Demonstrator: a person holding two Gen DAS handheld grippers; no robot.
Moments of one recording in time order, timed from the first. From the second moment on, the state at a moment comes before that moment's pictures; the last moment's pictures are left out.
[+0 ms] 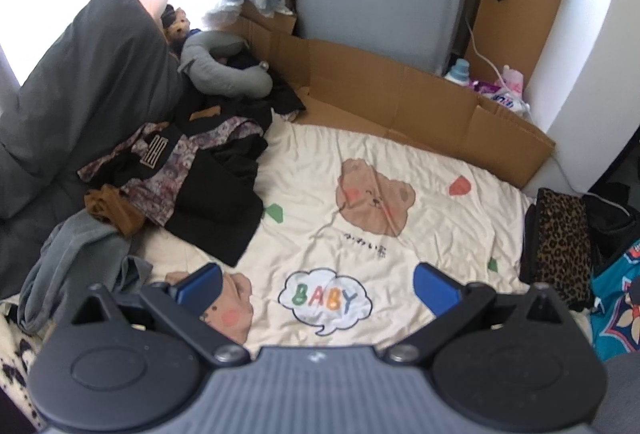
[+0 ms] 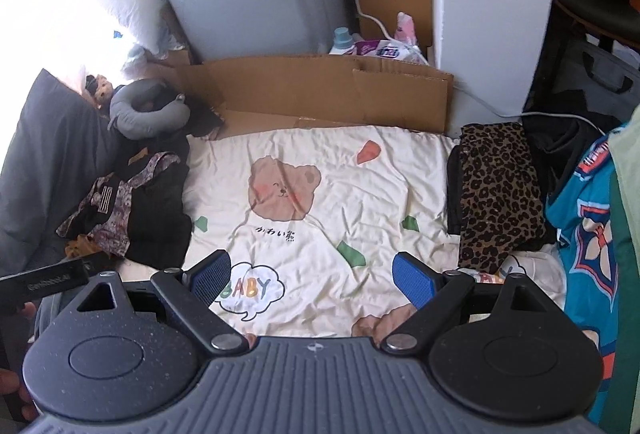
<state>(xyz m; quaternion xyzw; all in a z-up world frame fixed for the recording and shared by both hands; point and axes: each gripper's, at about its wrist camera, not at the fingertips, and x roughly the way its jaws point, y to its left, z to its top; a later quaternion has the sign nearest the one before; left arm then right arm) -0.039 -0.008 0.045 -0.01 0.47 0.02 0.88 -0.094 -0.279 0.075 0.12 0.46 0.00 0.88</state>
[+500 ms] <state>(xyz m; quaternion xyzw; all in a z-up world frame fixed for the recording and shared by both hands) -0.043 -0.045 0.030 0.09 0.46 0.03 0.88 -0.088 -0.277 0.062 0.11 0.49 0.03 0.87</state>
